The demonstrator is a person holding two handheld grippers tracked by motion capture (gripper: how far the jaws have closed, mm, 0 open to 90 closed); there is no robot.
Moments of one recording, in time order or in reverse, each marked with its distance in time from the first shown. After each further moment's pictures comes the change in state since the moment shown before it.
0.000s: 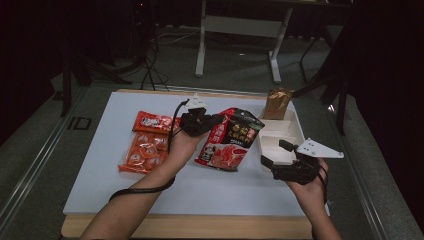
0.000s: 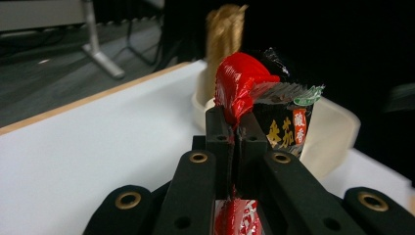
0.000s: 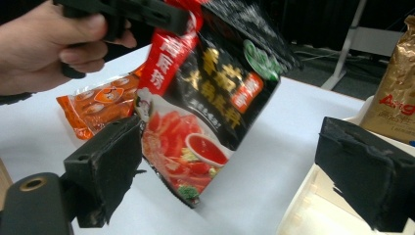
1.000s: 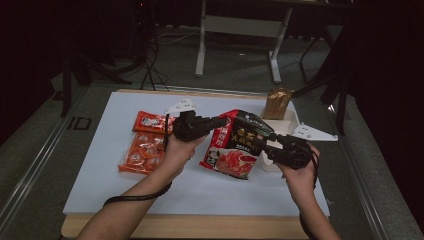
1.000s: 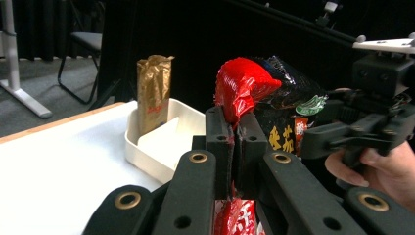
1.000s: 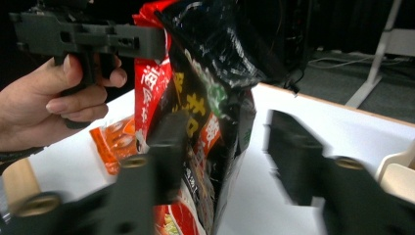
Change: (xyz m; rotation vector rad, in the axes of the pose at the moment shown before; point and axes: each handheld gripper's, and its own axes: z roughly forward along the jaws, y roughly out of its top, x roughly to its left) left arm -0.010 -0.005 -0.027 -0.178 -0.250 -0.062; right arm 0.003 0.035 0.021 -0.033 0.103 0.073
